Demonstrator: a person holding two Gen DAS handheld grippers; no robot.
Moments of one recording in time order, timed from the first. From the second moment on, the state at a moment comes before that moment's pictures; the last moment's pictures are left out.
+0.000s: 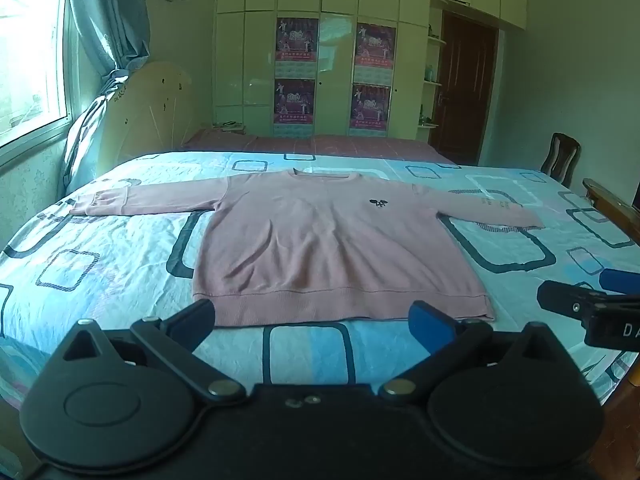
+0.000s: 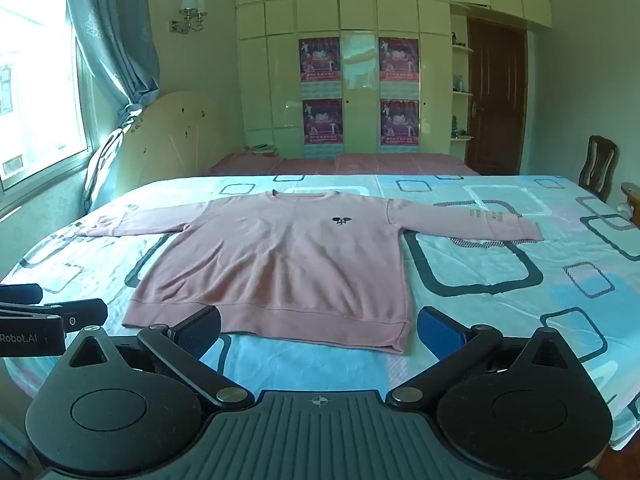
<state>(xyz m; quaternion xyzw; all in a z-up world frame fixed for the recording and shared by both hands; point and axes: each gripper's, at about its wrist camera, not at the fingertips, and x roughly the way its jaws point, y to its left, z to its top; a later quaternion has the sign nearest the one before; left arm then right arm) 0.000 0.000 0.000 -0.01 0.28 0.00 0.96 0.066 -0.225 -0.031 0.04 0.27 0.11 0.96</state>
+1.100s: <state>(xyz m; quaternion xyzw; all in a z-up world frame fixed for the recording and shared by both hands) 0.002 -0.001 0.001 0.00 0.29 0.00 0.96 0.069 -0.227 -0.030 0.04 0.27 0.12 0.96</state>
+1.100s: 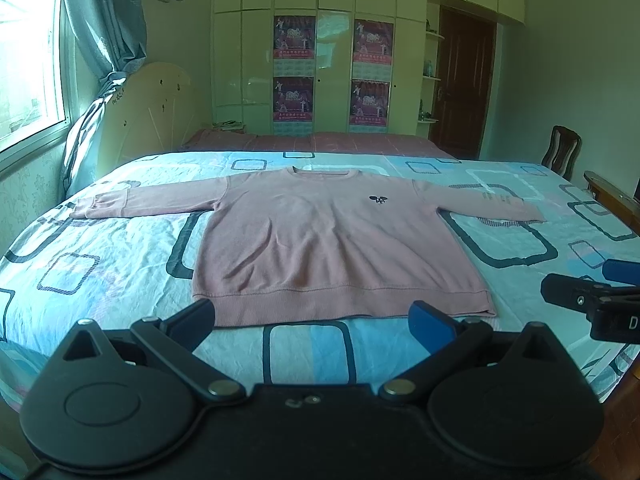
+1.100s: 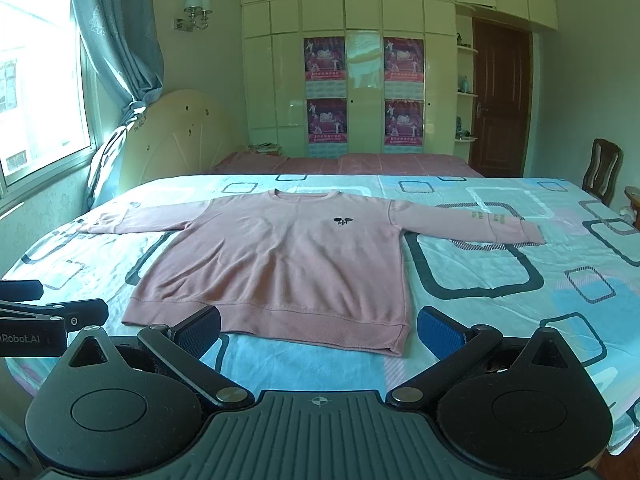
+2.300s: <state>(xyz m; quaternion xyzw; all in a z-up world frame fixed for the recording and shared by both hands) 0.008 -0.009 0.000 0.01 0.29 0.01 0.96 0.073 -0.236 -0.033 0.04 0.27 0.12 0.95</state>
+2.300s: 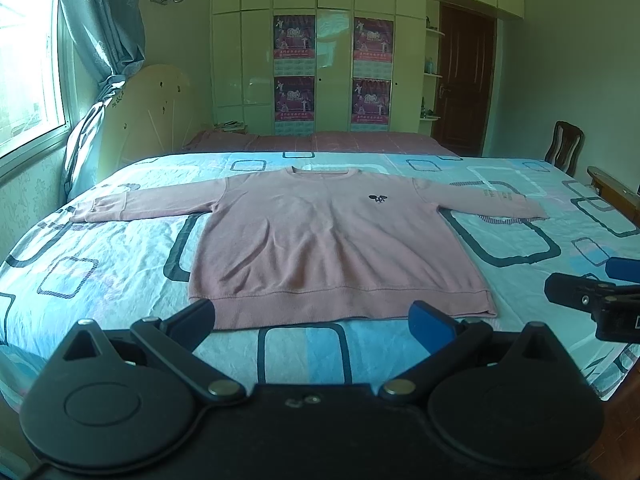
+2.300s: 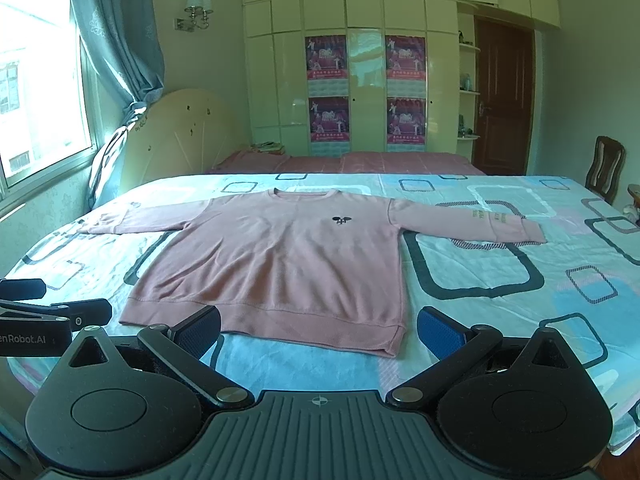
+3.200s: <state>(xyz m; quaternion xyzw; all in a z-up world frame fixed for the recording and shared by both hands) 0.009 -0.007 -0.003 0.00 0.29 0.01 0.96 0.076 -0.231 -0.034 0.04 0.27 0.13 0.95</state>
